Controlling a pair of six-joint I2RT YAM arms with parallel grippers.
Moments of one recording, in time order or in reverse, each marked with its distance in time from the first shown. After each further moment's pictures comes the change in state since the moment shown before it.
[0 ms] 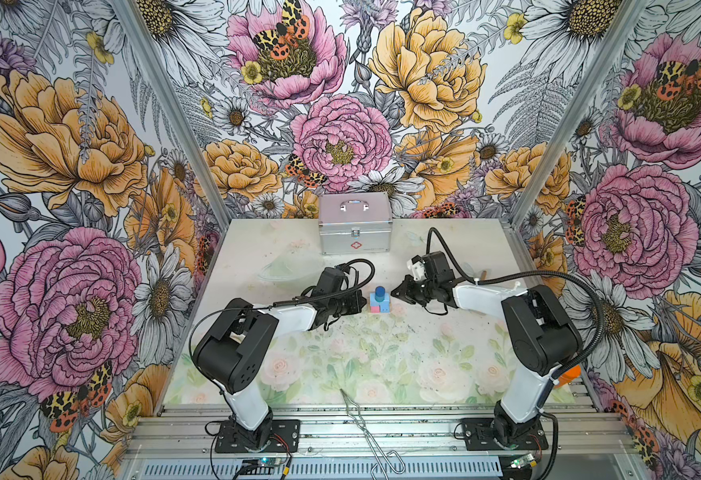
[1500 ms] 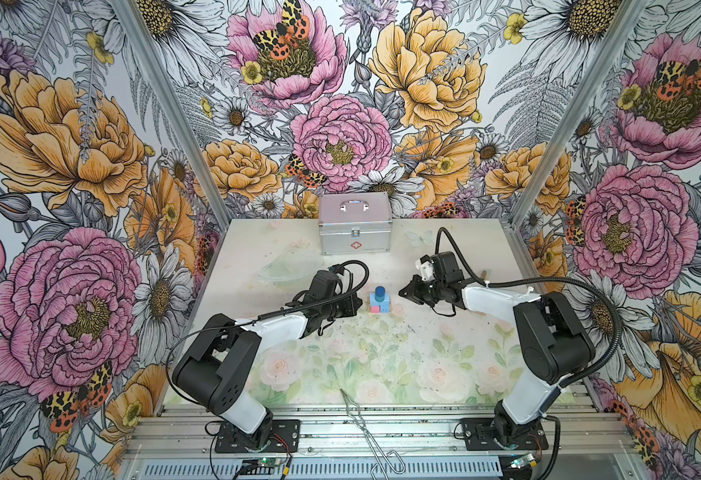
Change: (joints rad) left arm 0.000 -0.139 -0.074 -0.017 -0.026 0.000; right arm -0.040 -0.079 -0.042 -0.047 0.015 -0.026
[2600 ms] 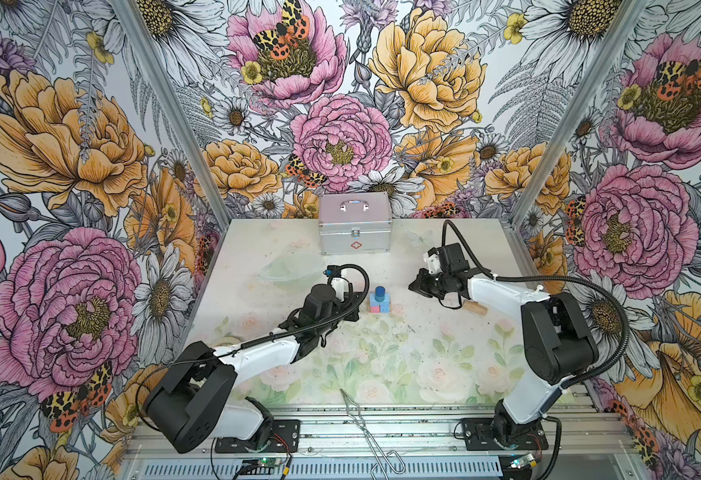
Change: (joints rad) left arm -0.092 -0.225 -0.156 0.201 -0.229 0.029; right arm -0.058 -0.019 0.088 -0.186 0.091 -0.113
